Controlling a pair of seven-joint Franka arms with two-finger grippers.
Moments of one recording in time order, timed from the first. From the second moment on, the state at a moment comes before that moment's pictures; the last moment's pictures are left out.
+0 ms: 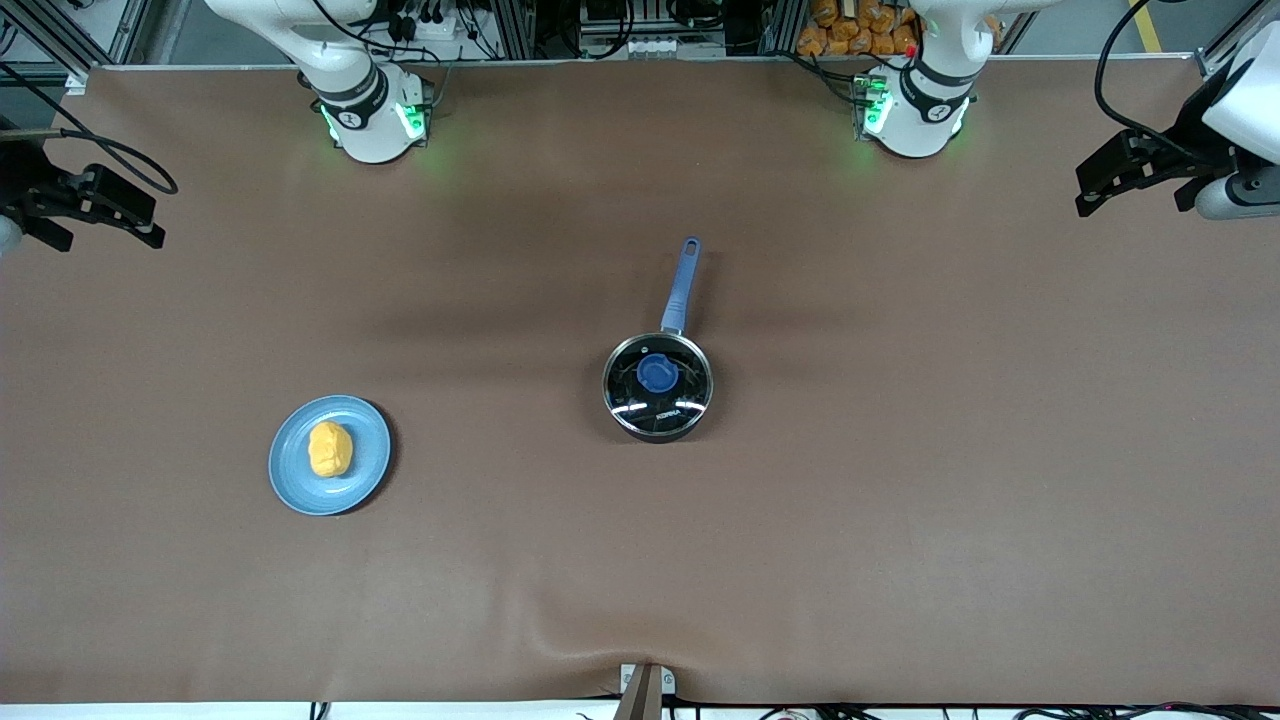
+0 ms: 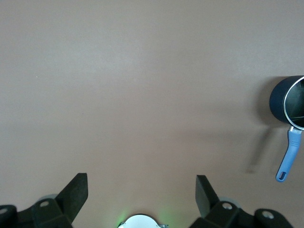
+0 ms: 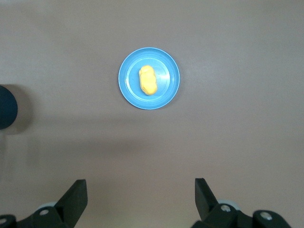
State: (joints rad) left arm 0.08 -0.06 -0.21 -1.50 0.02 1.41 -0.16; right arm -0.02 -0.06 0.02 -1.56 0.01 1.50 -0.02
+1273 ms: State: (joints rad) left arm 0.01 0.10 -0.35 -1.50 0.03 1.47 -0.39; right arm -0.01 -0.06 0.02 -1.56 0.01 1.53 -0.02
